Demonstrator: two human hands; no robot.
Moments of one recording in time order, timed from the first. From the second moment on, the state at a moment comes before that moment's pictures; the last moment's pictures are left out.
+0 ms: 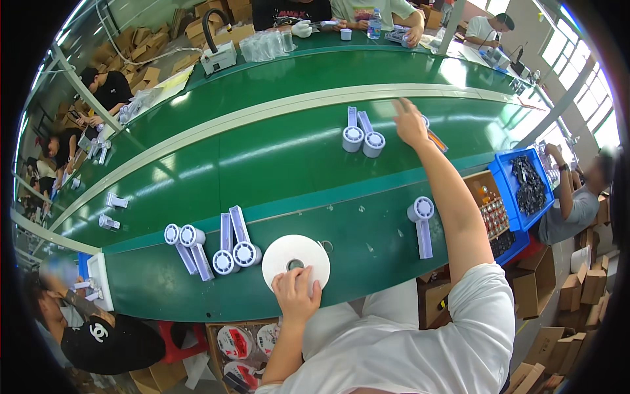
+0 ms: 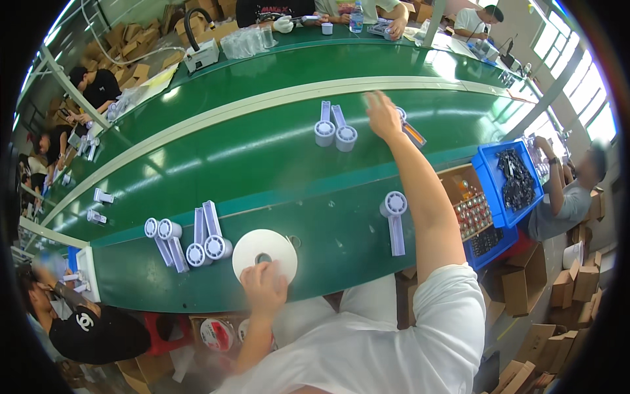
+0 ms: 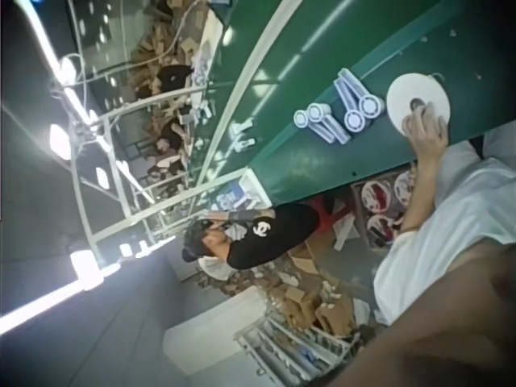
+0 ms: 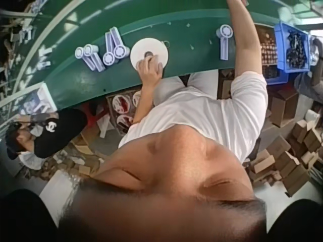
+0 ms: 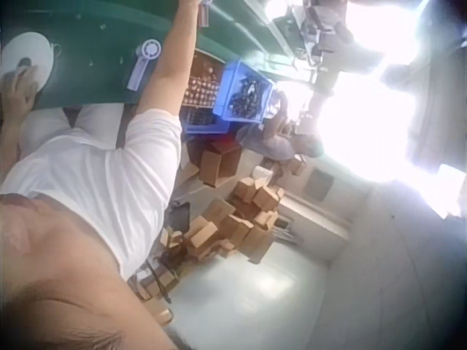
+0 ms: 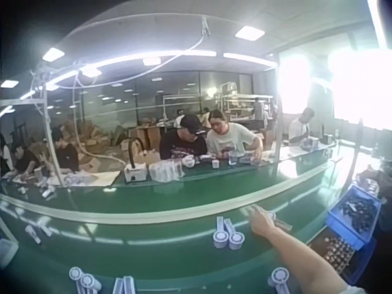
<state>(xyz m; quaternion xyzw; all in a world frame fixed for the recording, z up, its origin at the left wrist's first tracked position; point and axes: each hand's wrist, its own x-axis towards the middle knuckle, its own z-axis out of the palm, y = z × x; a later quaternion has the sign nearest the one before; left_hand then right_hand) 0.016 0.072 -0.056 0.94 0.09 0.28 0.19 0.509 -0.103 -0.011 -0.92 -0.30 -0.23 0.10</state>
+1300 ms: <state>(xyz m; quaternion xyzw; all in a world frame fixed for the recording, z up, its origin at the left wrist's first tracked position) -0.019 0.073 -0.006 0.86 0.06 0.35 0.37 0.127 -0.083 0.026 -0.97 -0.18 -0.09 0.14</state>
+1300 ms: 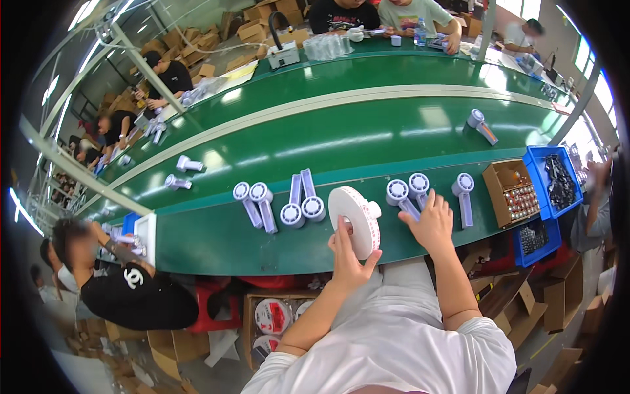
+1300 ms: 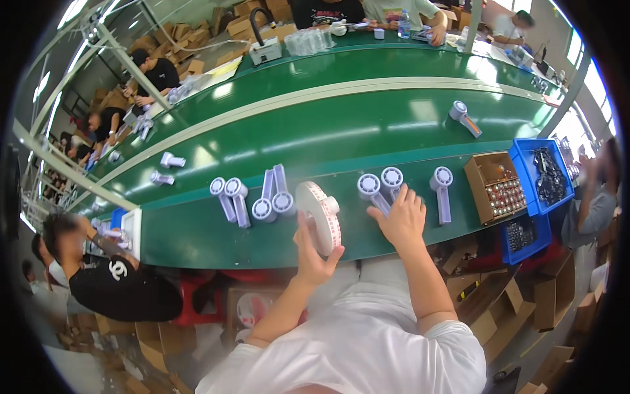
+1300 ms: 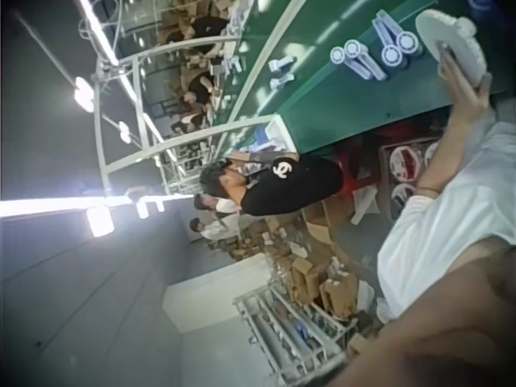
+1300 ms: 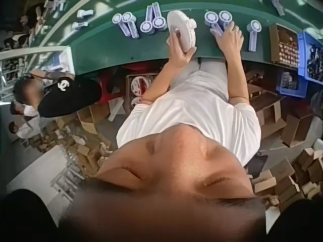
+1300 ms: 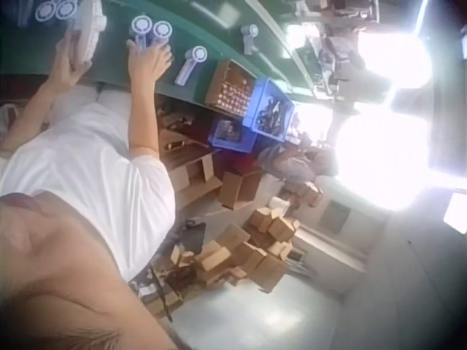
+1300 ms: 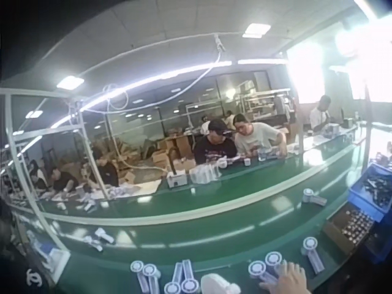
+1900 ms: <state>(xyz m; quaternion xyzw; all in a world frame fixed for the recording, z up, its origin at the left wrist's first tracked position) -0.044 0.015 -0.022 0.77 0.03 0.38 0.51 0.025 -0.130 0.054 -0.72 -0.36 0.10 0.59</state>
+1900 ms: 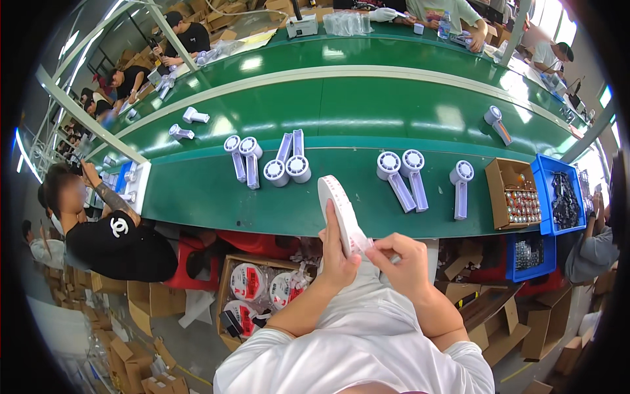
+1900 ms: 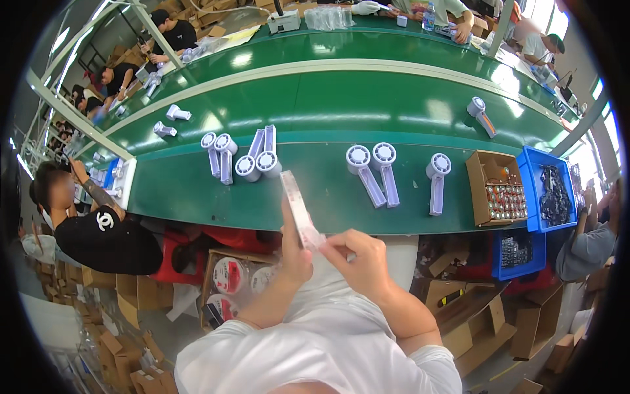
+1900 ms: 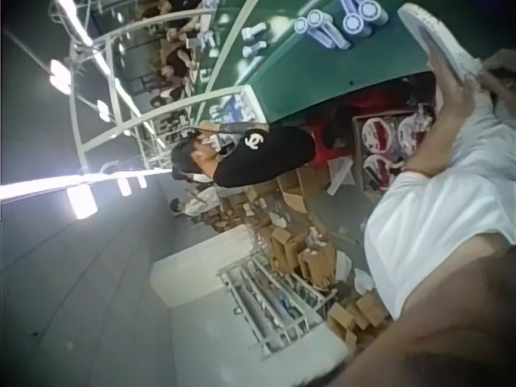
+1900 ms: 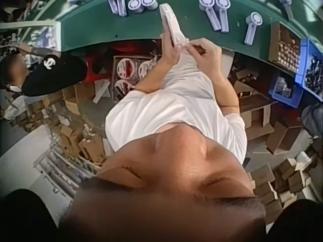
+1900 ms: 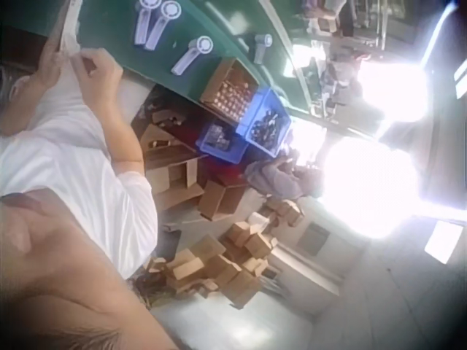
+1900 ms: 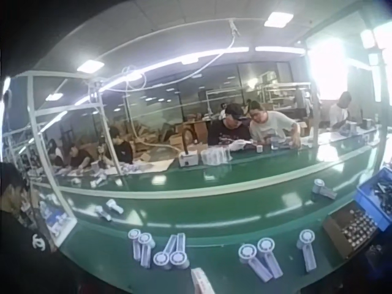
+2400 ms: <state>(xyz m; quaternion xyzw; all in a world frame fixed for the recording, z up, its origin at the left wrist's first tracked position) -0.047 -0.009 -0.034 0.72 0.10 0.34 0.60 0.036 -0.148 0.024 -0.69 -0.49 0.03 0.54</state>
